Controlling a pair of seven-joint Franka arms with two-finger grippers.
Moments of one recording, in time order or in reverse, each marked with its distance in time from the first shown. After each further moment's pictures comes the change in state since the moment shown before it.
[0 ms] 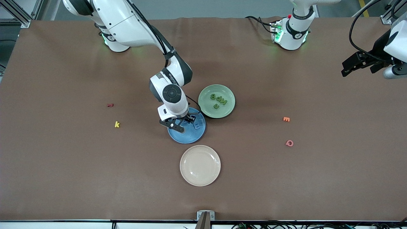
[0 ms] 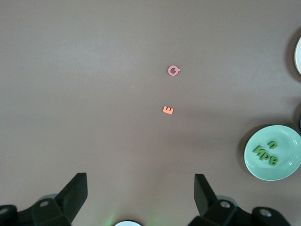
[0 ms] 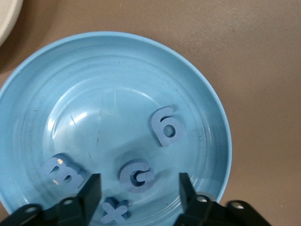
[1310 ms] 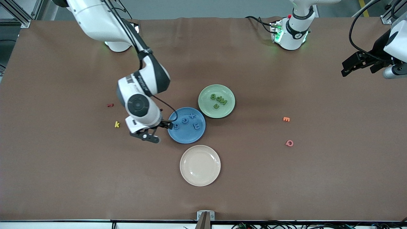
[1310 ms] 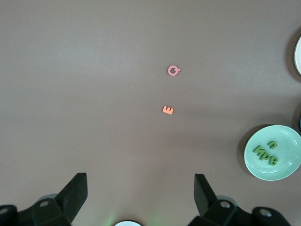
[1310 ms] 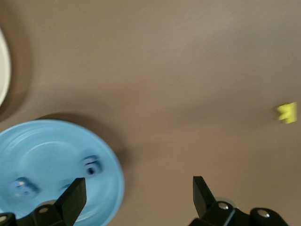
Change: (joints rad) left arm 0.000 0.000 0.000 0.000 0.000 0.000 0.000; right arm -0.179 -0.137 -0.042 0.104 -0.043 -0.359 -0.335
